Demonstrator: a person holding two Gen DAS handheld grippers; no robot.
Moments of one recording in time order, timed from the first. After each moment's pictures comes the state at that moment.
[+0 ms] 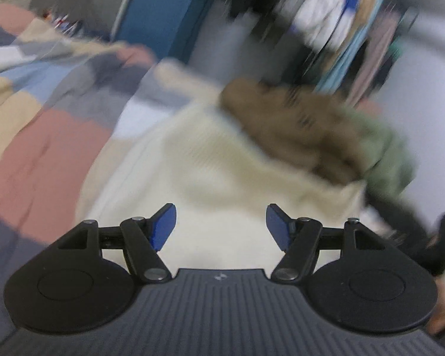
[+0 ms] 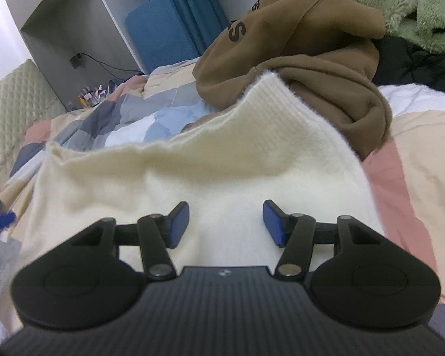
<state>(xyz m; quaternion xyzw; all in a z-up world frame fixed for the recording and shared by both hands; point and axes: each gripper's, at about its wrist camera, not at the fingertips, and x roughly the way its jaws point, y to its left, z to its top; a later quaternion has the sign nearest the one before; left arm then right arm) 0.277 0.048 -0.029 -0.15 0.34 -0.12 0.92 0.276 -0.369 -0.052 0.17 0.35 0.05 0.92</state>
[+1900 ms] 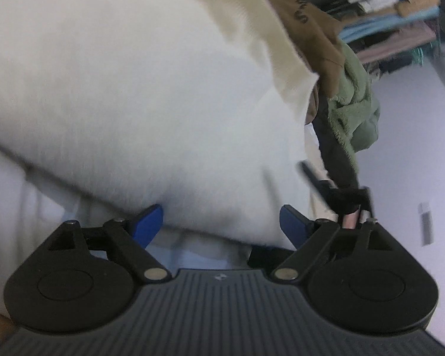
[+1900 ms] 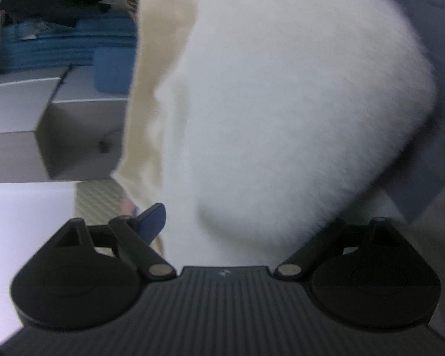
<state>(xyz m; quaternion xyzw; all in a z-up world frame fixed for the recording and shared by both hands) 0.151 -0.024 -0.094 -0.39 0.51 -0.18 0.75 0.131 -0.366 -0.120 0.64 0.36 0.08 0.68</state>
